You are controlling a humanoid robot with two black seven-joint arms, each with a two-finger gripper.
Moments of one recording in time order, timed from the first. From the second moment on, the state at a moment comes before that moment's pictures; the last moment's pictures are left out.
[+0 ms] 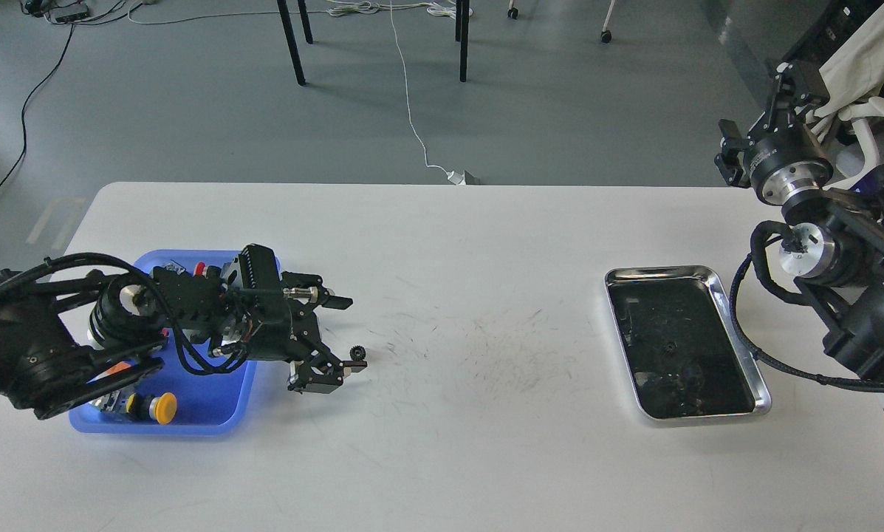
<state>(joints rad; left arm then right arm) -0.94 0.54 0.01 -1.10 2.18 0.11 -0.49 0.82 -0.42 0.70 0.69 -0.18 -0.02 0.34</state>
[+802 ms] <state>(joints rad) -0.88 0.49 0.07 -0.95 2.18 0.27 -0.49 0.82 -0.44 0.69 0.69 -0.18 -0.02 0.34</state>
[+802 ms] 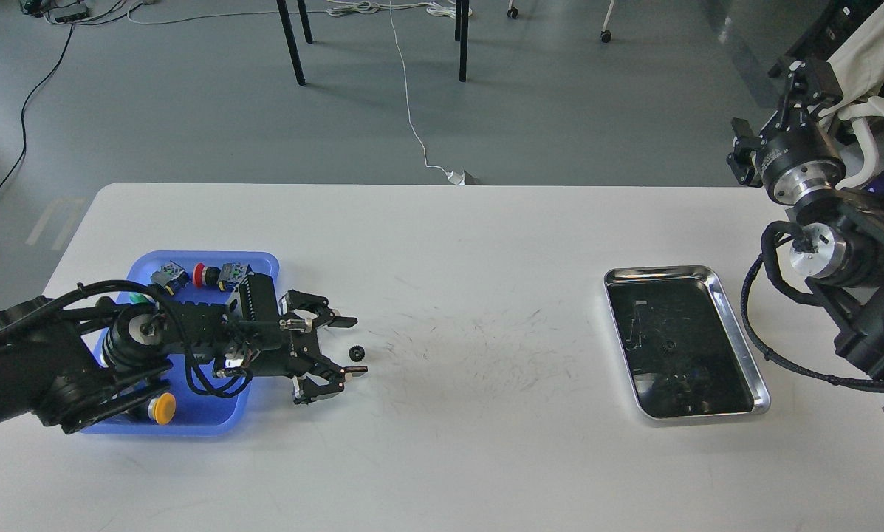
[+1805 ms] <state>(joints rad) -0.83 0.48 0.08 -0.93 2.18 0.29 -0.49 0.79 -0.43 0.69 0.69 -0.18 -0.02 0.34</state>
